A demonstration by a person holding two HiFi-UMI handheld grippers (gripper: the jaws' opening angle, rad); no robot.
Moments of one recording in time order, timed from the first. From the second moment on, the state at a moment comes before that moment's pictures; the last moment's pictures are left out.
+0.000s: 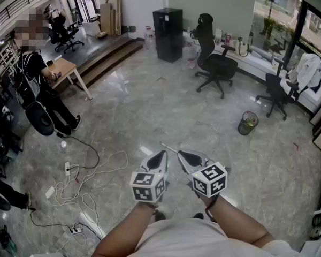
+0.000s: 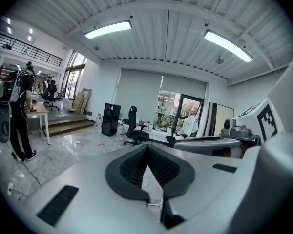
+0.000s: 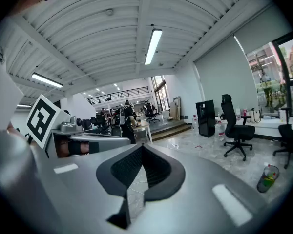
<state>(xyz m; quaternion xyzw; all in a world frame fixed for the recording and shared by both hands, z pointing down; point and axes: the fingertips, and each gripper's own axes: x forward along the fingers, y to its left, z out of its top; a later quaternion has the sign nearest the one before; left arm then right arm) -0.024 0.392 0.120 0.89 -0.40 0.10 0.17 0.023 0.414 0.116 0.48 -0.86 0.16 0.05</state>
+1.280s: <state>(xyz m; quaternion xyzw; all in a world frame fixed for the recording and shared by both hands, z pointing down) -0.063 0.376 0.128 0.90 -0.39 0.10 0.18 -0.003 0.403 0.114 0.50 -0.85 0.16 0.05</state>
